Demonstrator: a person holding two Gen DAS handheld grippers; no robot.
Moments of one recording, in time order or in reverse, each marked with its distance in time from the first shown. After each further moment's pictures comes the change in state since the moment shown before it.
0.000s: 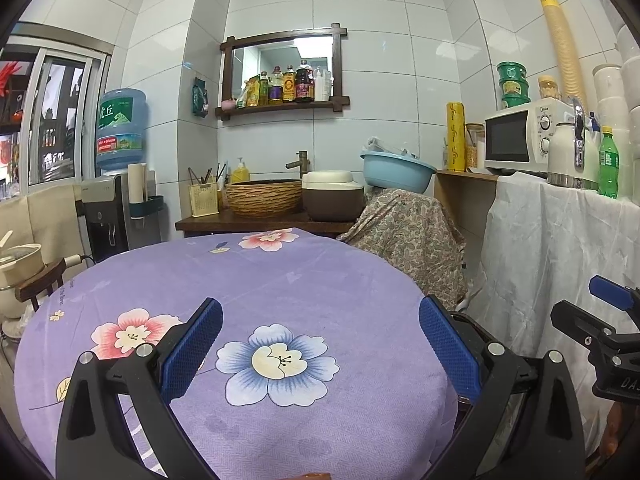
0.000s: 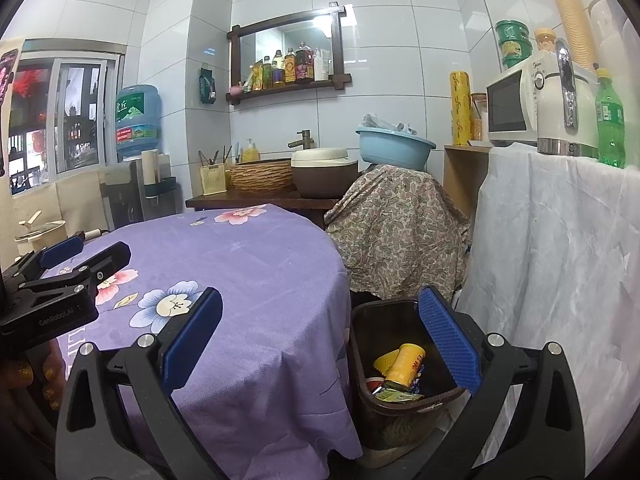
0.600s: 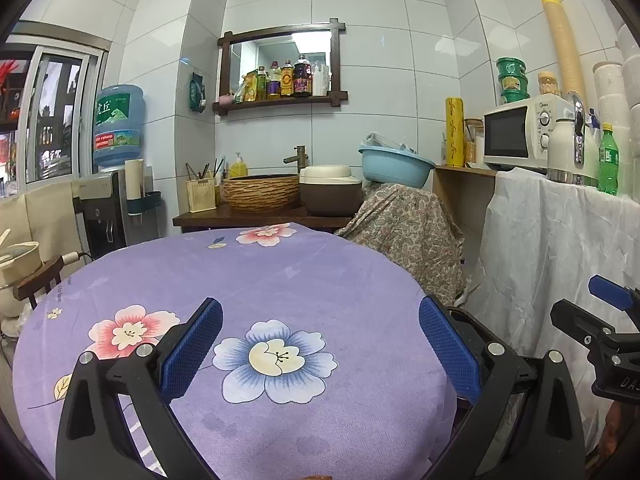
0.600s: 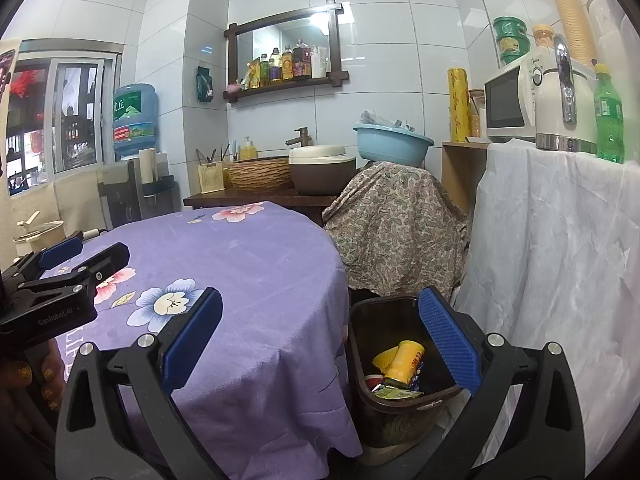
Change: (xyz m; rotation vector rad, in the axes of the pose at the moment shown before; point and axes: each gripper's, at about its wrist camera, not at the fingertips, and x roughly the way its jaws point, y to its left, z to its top) left arm 0.003 0.000 0.001 0.006 0.023 -0.007; right arm 0.003 -0.001 -0.001 0.008 0.011 -0.008
